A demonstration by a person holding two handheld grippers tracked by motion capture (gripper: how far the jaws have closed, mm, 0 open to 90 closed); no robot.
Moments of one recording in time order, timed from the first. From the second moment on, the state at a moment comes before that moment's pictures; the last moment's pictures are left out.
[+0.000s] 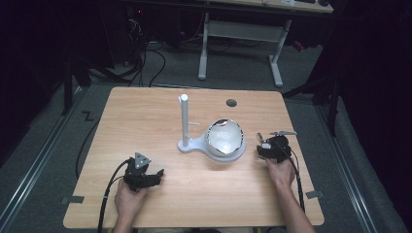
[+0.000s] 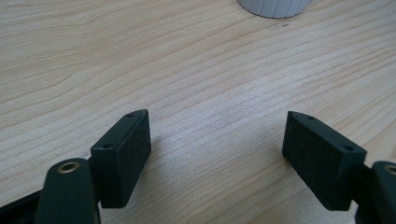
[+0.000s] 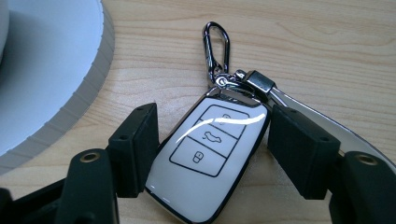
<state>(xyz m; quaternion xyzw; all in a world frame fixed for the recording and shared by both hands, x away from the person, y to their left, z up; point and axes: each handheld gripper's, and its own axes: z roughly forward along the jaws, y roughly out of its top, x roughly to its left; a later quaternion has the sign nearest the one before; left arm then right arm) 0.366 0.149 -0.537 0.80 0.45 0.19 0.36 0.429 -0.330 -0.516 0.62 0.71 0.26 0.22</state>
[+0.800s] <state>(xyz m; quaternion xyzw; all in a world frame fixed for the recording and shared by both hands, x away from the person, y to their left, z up) 0.366 0.149 -0.537 0.79 0.45 0.19 0.36 0.431 -0.332 -0.519 0.59 0.73 0.26 0.22</state>
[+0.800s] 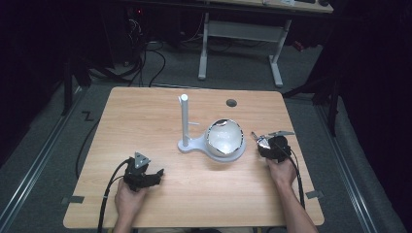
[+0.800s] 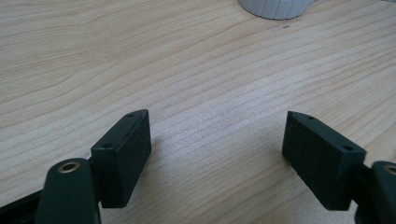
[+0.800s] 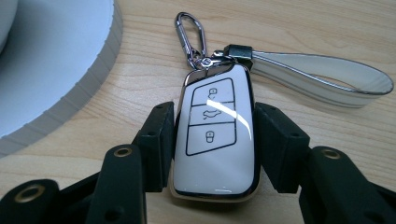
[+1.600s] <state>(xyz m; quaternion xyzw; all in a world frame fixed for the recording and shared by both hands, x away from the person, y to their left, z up) 0.366 0.149 -0.537 0.79 0.45 0.19 0.36 0.409 -0.342 -0.490 0.57 0.72 0.31 0.24</state>
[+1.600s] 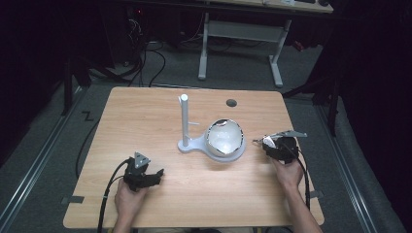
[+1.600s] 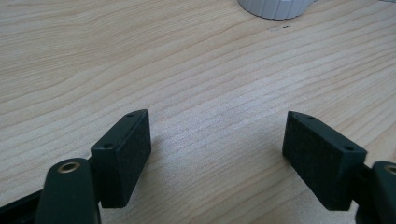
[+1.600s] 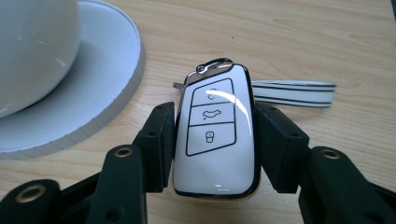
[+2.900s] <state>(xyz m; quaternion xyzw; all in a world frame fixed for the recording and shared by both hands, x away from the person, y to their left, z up) 0.366 0.149 -0.537 0.79 0.45 0.19 0.36 0.340 -0.342 -0.431 0.50 0.72 0.40 0.25</state>
